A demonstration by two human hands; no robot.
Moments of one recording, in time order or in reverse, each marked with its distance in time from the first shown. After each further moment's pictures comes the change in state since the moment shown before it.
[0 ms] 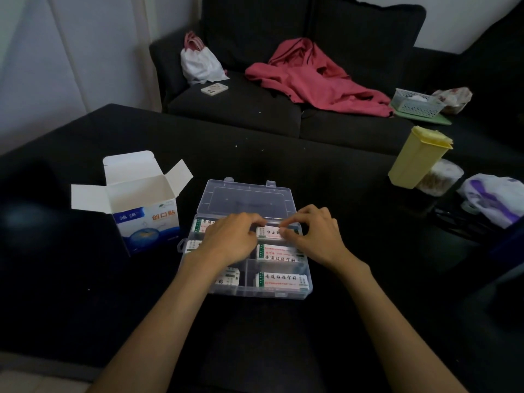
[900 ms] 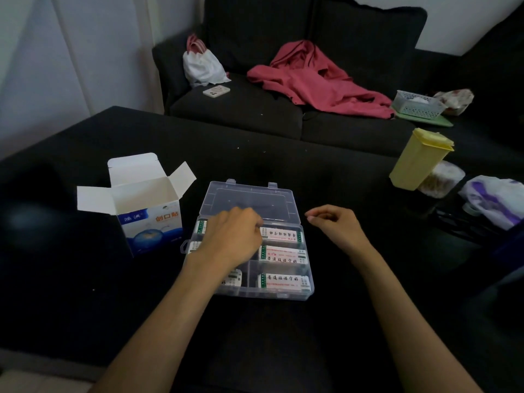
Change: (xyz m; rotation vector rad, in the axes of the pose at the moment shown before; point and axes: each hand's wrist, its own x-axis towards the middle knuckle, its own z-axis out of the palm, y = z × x) left_hand -0.006 0.004 -0.006 0.215 0.176 0.030; right_hand 0.004 0.015 -0.025 0.585 0.009 0.338
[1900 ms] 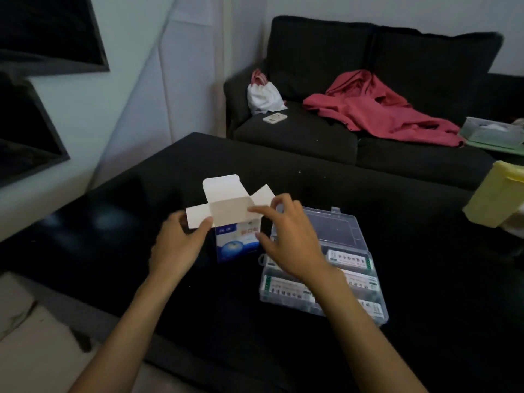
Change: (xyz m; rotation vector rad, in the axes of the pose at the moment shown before) left_hand -0.078 -0.147 -0.053 -0.619 0.445 -0.723; right_hand -0.057 -0.117 0.137 -0.480 -0.010 -0.818
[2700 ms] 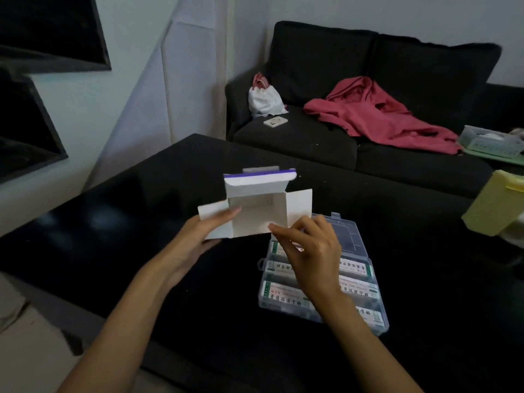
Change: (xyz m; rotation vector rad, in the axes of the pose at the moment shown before) left_hand 0.003 0.018 0.002 -0.622 -0.555 0.092; right_hand -0.022 0.025 0.012 0.045 0.518 -0.154
